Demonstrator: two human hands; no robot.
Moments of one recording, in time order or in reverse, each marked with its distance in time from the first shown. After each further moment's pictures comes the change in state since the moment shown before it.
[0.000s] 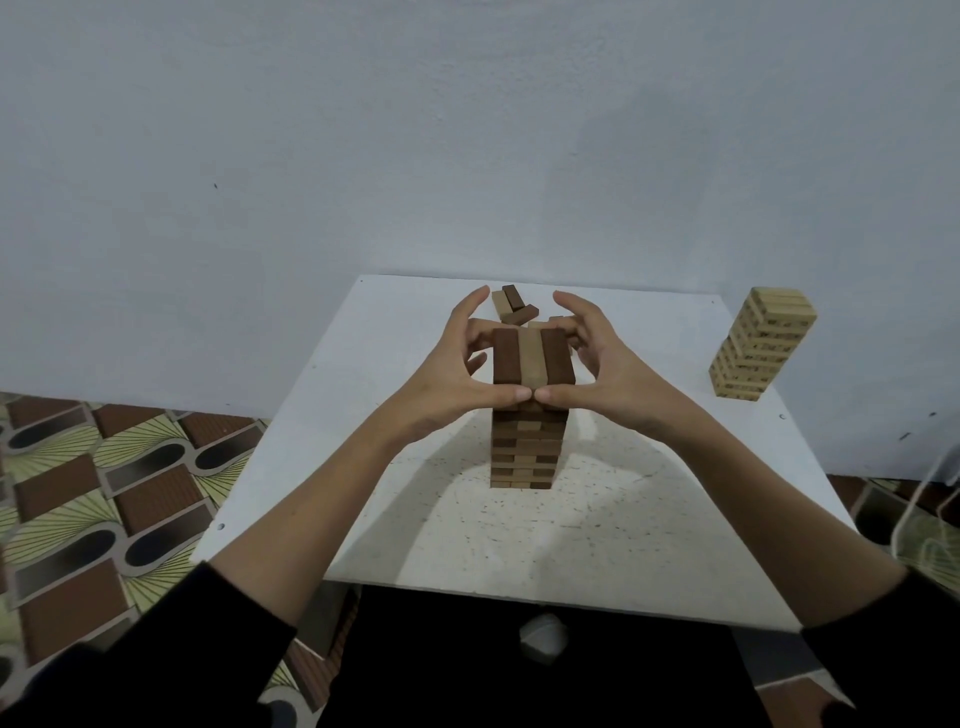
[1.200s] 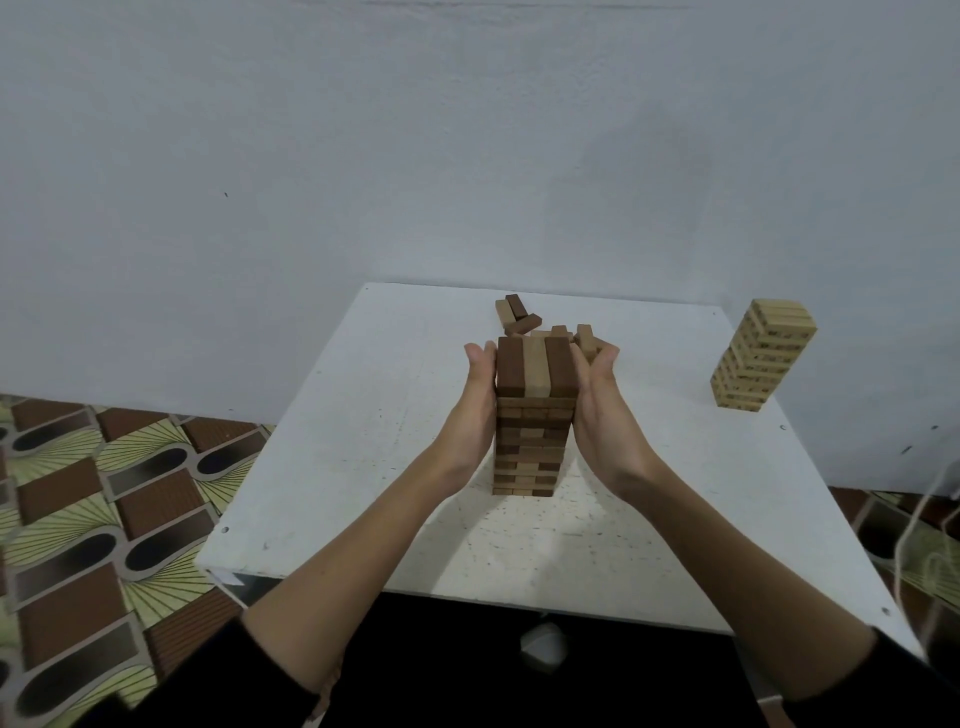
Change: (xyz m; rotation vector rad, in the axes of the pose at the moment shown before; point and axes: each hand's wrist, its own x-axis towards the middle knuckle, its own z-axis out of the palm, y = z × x) left_hand -0.012 -0.004 0.042 -0.425 0.066 -0.103; right_hand -0.020 -0.009 0.044 0.451 0.146 0.155
